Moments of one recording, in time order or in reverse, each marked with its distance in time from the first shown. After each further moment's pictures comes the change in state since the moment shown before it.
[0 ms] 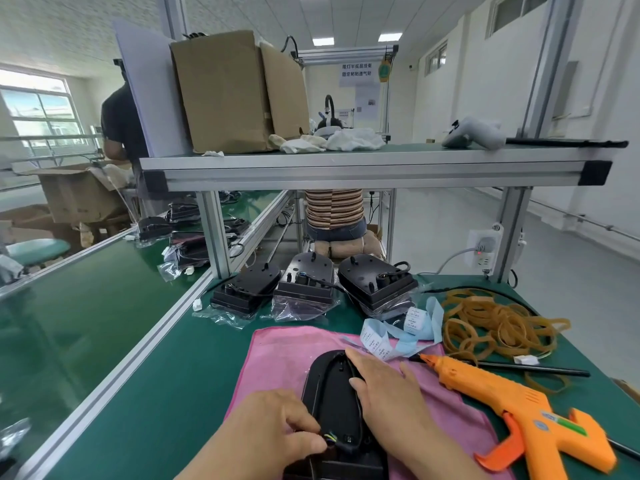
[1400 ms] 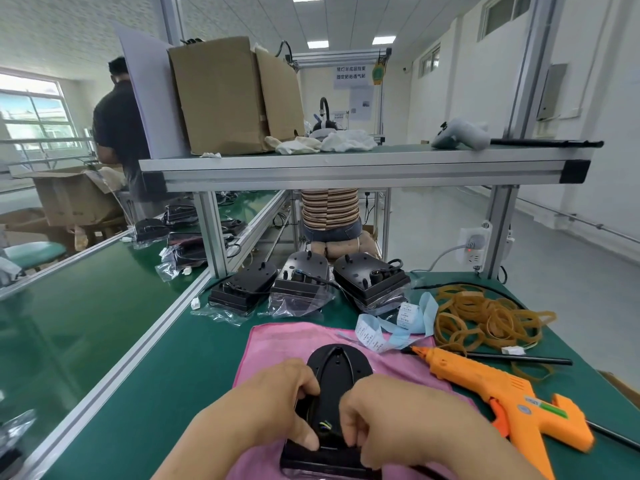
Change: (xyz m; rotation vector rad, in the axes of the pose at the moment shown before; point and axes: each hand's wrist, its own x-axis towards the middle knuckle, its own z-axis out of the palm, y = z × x) left_hand 0.022 0.007 -0.009 0.186 -0.165 -0.086; right_hand -0.049 -0.058 -0.095 -0.143 -0.617 -0.157
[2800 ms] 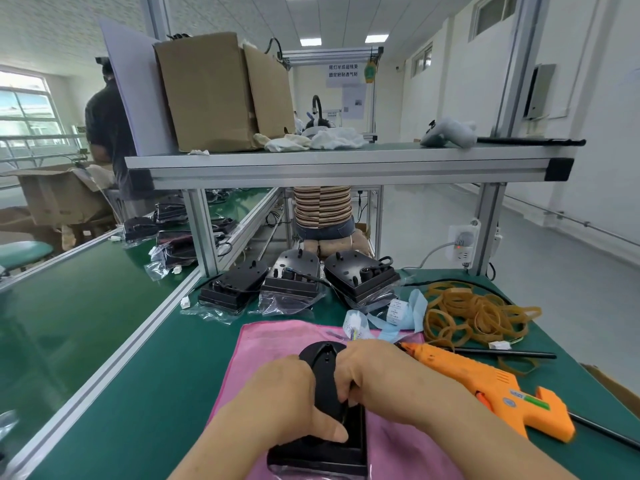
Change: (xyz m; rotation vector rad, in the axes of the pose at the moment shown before) left_hand 0.003 0.046 0.008 0.279 0.045 -0.117; right_hand 0.041 0.041 0.000 -0.193 0.283 -0.243
